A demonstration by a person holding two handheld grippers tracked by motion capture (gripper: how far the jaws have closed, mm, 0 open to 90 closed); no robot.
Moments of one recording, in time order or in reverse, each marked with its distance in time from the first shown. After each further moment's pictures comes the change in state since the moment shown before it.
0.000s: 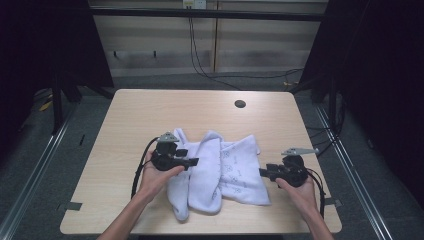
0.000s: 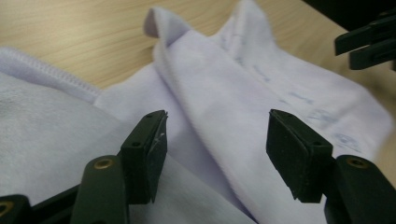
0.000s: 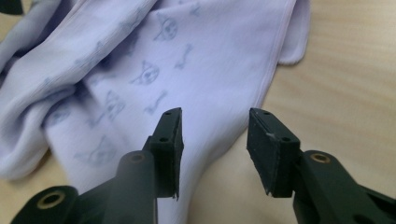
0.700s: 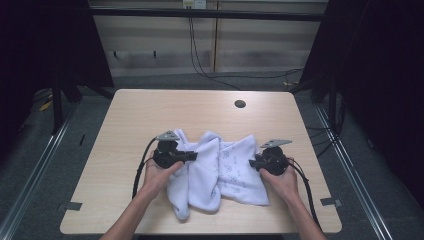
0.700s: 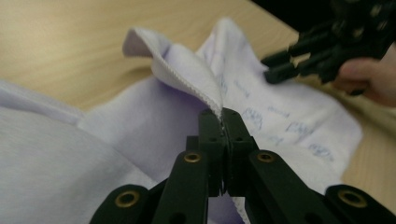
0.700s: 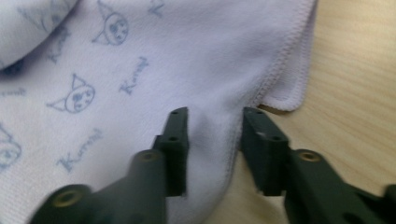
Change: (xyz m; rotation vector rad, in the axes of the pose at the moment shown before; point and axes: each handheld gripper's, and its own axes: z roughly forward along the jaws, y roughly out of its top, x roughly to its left) left arm 0.003 0.007 -0.014 -0.085 -0.110 0.012; right arm 0.002 0.019 0.059 0.068 -0.130 -0.143
